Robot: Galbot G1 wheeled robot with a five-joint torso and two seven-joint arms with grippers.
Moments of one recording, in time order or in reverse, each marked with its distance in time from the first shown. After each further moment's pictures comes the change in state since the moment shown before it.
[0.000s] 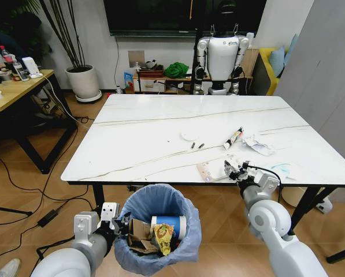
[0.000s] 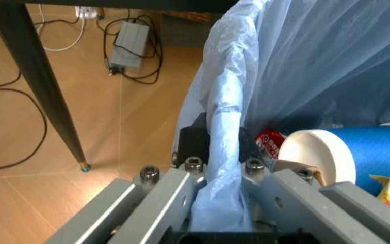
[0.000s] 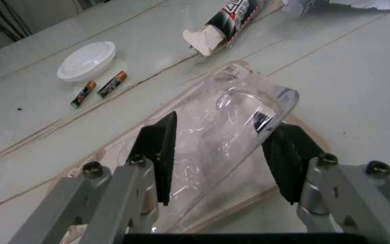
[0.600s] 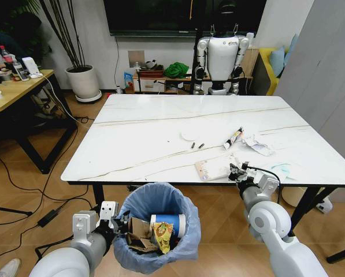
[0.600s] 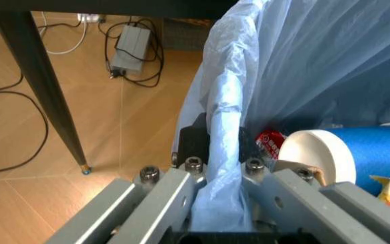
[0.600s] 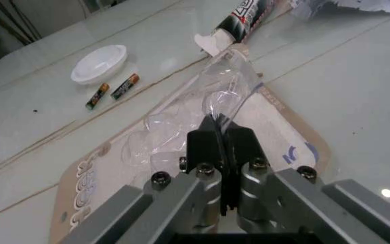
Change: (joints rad) left arm -0.001 -0.003 -0.009 -0.006 0.000 0.000 0.001; right arm -0.009 -0.012 -0.003 0.032 0.027 0.005 0.007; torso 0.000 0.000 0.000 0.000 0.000
